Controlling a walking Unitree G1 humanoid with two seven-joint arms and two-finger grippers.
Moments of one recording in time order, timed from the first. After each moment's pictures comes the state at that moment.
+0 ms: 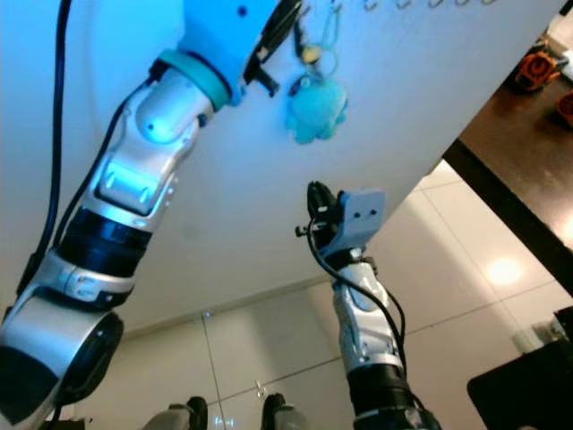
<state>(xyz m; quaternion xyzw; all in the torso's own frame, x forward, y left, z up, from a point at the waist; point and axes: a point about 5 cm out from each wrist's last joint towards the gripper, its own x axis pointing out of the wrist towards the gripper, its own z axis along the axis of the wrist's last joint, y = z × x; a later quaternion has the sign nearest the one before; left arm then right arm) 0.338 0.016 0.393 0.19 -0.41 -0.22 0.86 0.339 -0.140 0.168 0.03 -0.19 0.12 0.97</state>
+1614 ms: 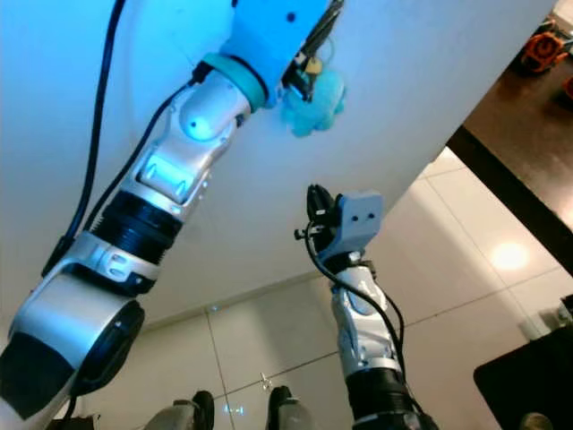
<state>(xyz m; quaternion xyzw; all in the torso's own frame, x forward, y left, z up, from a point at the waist) 0.350 0.002 0.387 0.17 -0.40 -0.24 0.86 0.336 -0.141 0.164 0.03 -0.18 0.11 0.98</state>
